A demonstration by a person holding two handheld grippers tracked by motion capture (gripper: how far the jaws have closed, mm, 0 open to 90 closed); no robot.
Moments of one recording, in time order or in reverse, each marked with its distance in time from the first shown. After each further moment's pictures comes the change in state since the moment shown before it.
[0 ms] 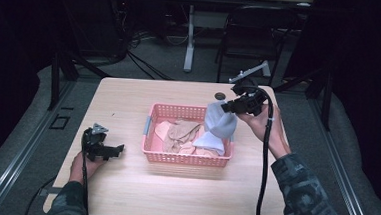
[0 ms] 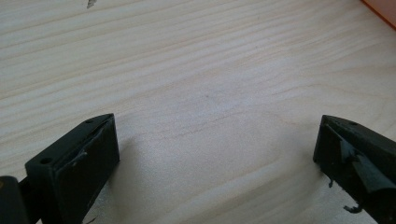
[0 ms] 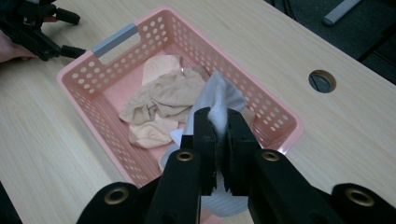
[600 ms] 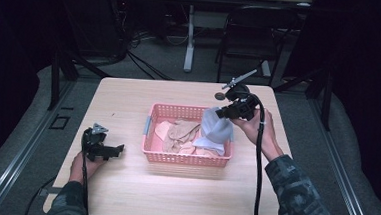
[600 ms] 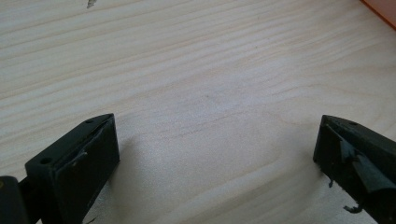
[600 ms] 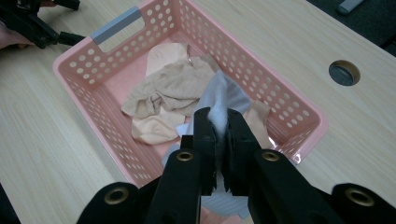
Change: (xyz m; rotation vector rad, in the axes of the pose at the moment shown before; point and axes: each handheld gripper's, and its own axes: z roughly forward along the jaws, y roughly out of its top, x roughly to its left) left arm 0.000 0.000 0.000 0.000 0.000 0.000; right arm 0.006 -0.005 0.026 0.044 0.029 -0.005
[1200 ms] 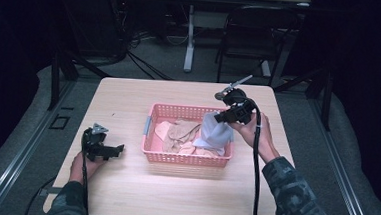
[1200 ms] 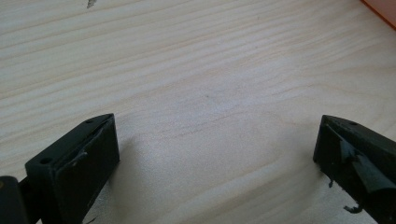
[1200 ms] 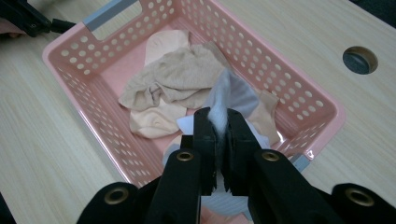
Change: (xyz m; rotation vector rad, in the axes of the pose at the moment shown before) left arm 0.000 0.000 0.000 0.001 0.000 0.000; right arm -0.002 -0.008 0.018 0.029 0.013 0.011
